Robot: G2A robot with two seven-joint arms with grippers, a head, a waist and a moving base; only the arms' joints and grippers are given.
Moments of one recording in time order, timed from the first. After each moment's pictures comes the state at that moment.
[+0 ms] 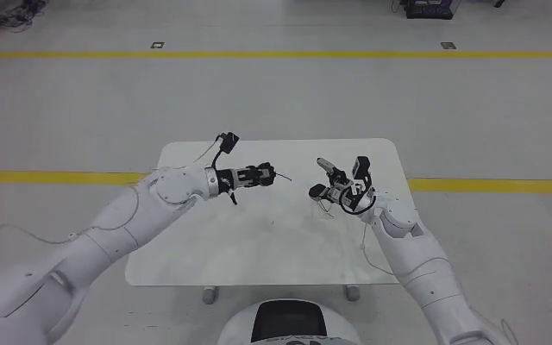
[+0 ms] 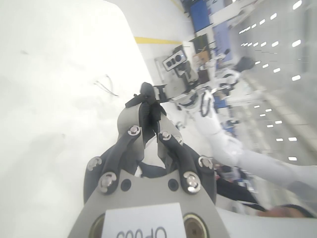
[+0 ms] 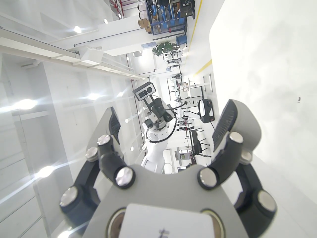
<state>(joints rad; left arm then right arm) 0.72 -0.90 -0.40 -1.25 -0.65 -0.34 -0.62 -1.29 -1.27 1.23 -1.25 0.48 0.02 0.68</state>
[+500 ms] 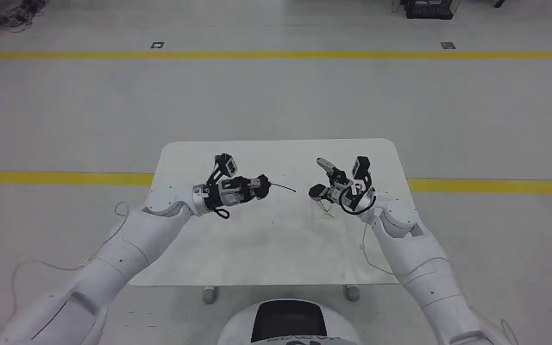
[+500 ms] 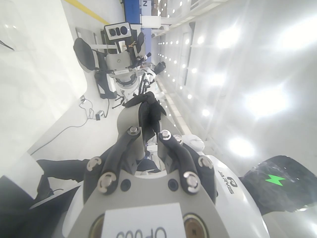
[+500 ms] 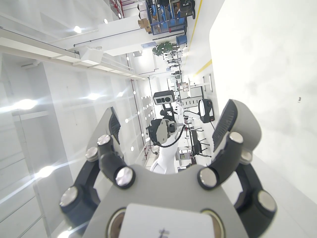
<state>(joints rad) 0.95 -1.01 -0.70 -1.10 -0.98 -0.34 -1.07 -1.29 -1.27 1.23 -1.25 0.48 0.02 0.68</state>
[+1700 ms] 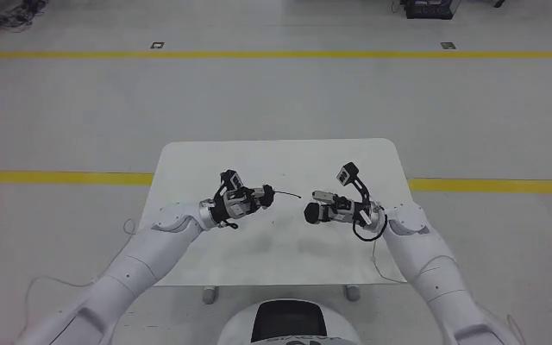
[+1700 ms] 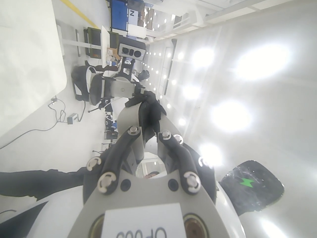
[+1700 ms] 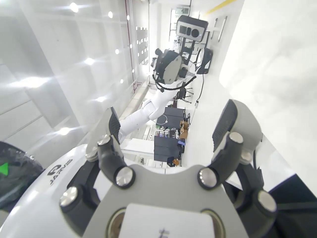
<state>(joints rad) 1.08 -1.04 -0.73 -1.14 -1.04 -0.29 -1.01 -1.24 -1.24 1.22 -1.12 0.51 -0.33 1.29</state>
